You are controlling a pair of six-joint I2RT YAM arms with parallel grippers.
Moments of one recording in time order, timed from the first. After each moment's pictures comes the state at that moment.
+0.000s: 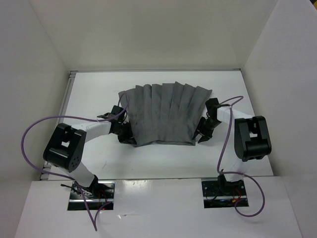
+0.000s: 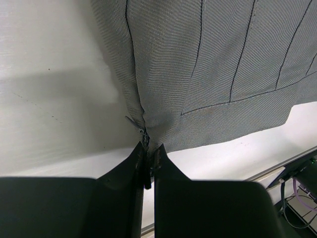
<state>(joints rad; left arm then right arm) -0.34 1.61 0.81 -0.38 0.33 -0.61 0.11 1.67 0.94 -0.73 -0.29 0.62</state>
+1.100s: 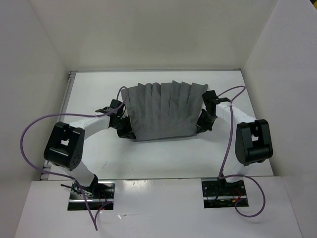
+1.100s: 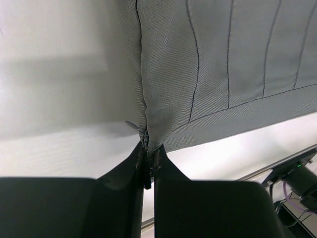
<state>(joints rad) -0.30 1.61 0.90 -0.46 0.33 -0.58 0.17 1.63 1.05 -0.78 -0.09 0.70</state>
